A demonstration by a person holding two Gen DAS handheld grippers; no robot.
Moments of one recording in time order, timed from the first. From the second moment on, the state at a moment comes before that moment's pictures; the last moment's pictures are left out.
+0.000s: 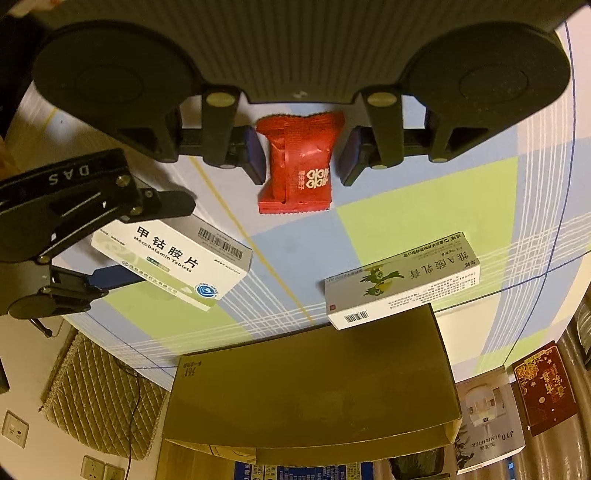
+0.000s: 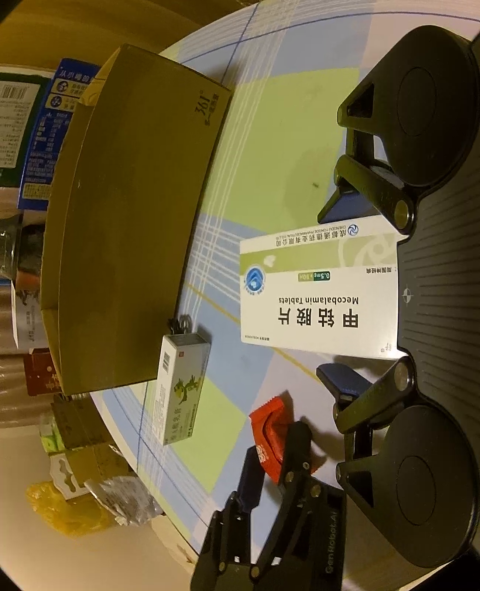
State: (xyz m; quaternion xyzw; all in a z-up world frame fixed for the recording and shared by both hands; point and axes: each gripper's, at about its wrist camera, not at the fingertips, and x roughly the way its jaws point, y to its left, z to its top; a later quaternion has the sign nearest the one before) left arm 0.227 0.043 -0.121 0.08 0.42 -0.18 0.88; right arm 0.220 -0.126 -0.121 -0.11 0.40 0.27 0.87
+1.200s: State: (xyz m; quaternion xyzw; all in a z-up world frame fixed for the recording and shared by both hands) left arm 0.228 0.044 -0.112 0.07 0.41 -0.16 0.89; right arm 0.219 -0.136 -0.108 -0.08 0.39 0.24 0.89
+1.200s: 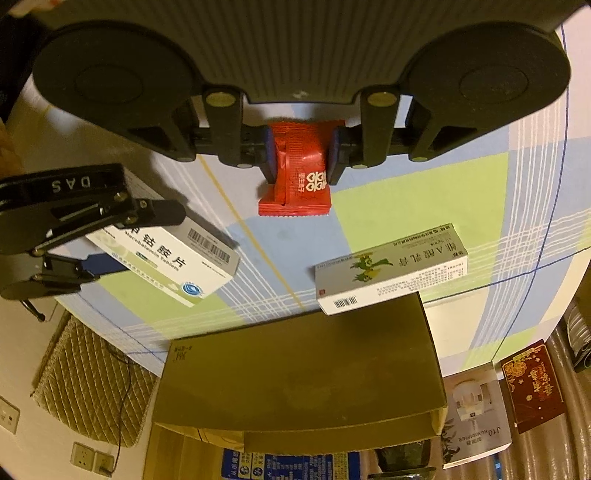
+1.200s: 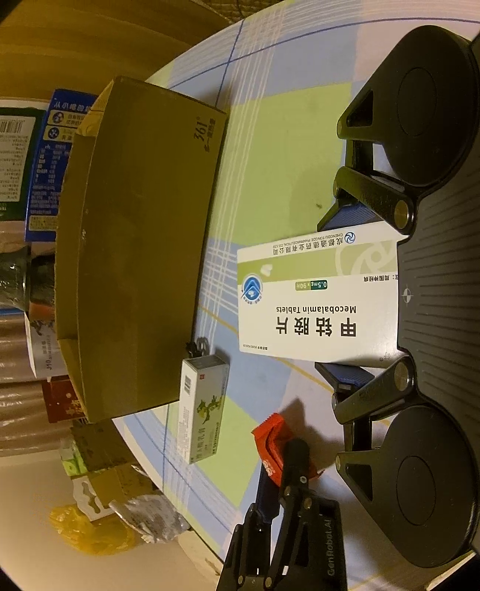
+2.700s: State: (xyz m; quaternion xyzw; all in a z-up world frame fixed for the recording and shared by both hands) left arm 0.154 -0.010 -0.002 0.02 0.37 -0.11 0.92; right arm 0.146 -0.186 -0.002 -0.01 0.33 0.18 0.92
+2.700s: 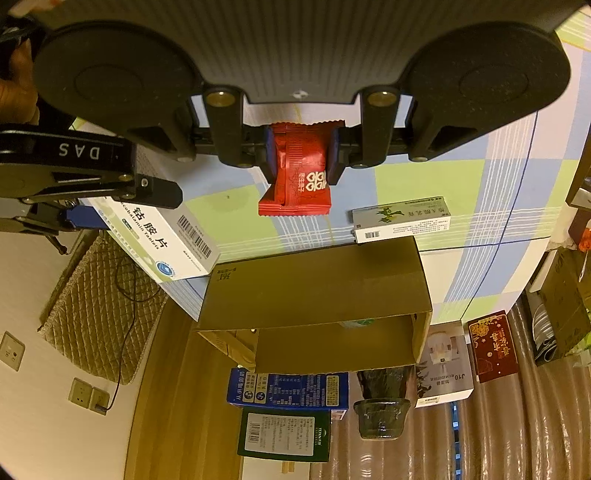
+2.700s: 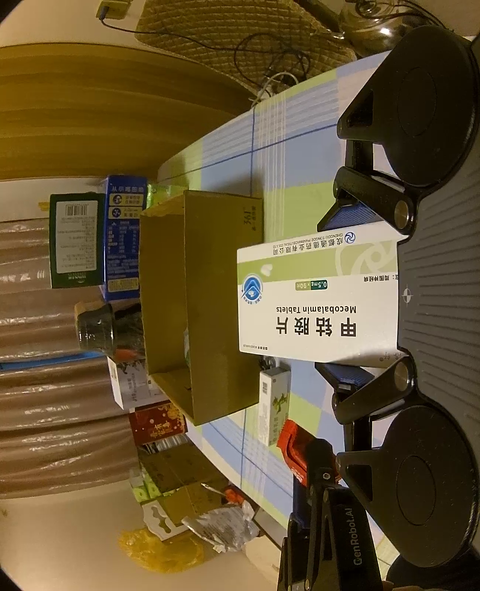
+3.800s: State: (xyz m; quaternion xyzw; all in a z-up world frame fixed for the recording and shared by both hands) left arm 0.181 -0.011 -0.003 0.03 0.37 -0.11 0.92; right arm 0.174 -0.199 0.011 -0.03 0.33 0.17 0.93
